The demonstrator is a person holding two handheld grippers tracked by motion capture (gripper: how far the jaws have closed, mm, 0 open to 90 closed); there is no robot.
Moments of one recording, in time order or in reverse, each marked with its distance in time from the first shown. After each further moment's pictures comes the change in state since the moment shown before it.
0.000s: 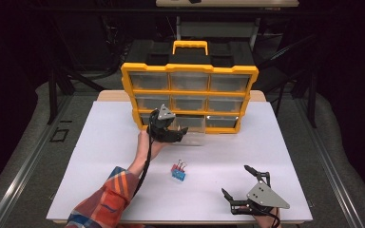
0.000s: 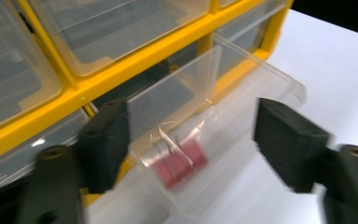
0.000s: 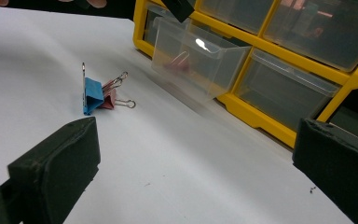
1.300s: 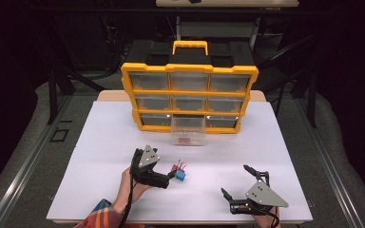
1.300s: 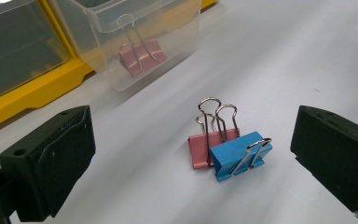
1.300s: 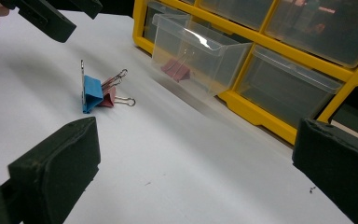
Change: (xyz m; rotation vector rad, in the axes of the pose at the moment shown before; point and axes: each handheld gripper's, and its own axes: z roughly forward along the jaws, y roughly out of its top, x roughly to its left) left arm -0.049 -0.095 -0.059 -0.016 -0.025 0.026; right arm 0.000 0.000 0.003 0.013 -0.001 0.005
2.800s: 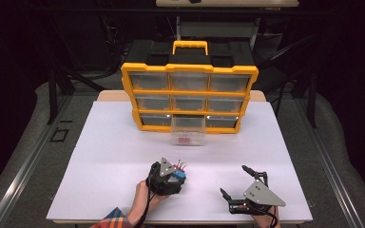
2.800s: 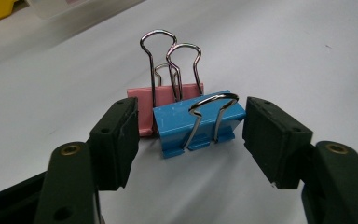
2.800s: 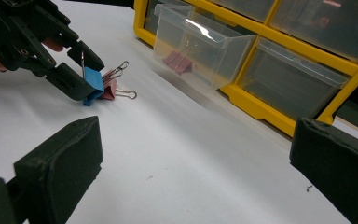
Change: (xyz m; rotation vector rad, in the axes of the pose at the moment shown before) left arm -0.037 -0.022 0.041 0.153 0.027 -0.075; right arm 0.002 0.000 0.003 0.032 0.004 -0.009
